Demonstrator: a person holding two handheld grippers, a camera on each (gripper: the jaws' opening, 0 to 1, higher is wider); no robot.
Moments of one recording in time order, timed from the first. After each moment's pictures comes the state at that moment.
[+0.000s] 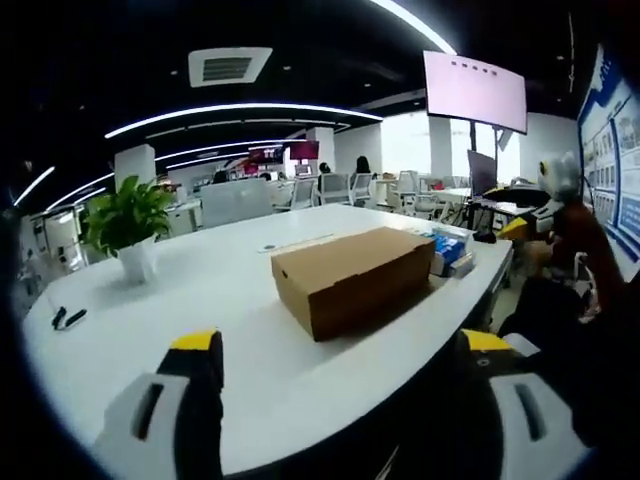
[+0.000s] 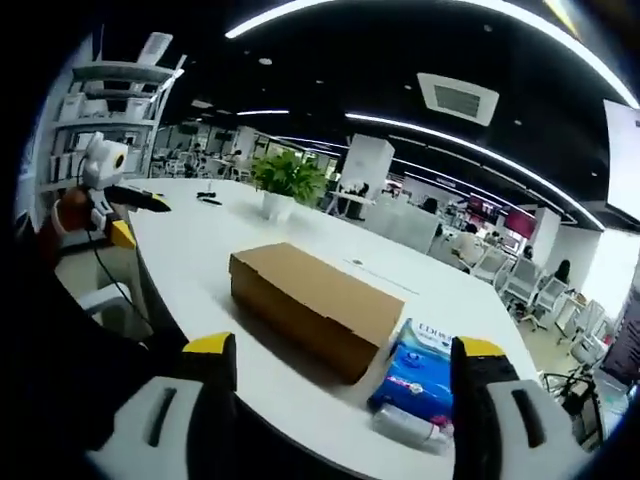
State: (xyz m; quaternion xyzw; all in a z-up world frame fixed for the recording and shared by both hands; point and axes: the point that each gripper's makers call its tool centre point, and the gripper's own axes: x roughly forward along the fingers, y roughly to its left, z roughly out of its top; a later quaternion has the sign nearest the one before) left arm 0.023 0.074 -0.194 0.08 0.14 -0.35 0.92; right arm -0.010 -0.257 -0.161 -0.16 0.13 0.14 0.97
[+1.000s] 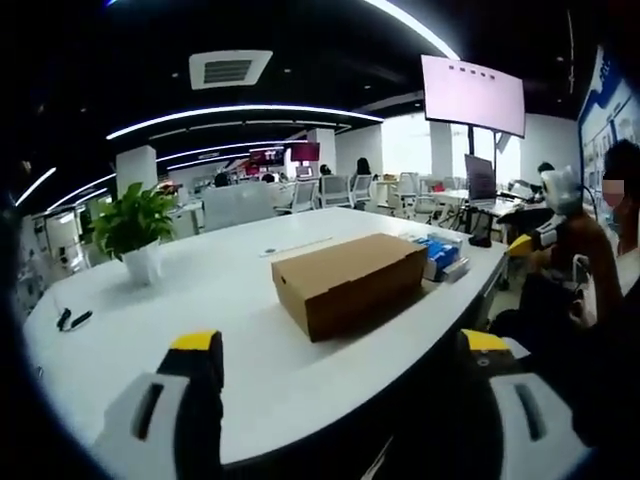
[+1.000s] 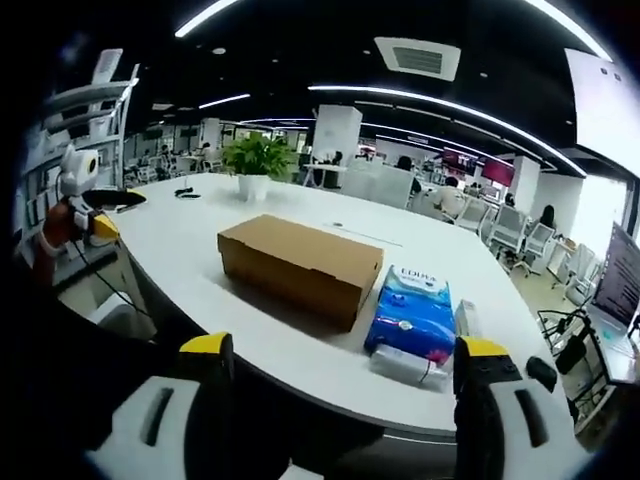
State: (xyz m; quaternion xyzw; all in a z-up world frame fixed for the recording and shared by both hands) left arm 0.008 0.077 -0.178 0.07 0.14 -0.35 0.92; right arm -0.037 -0.278 -0.188 -0.11 0.19 0.10 0.97
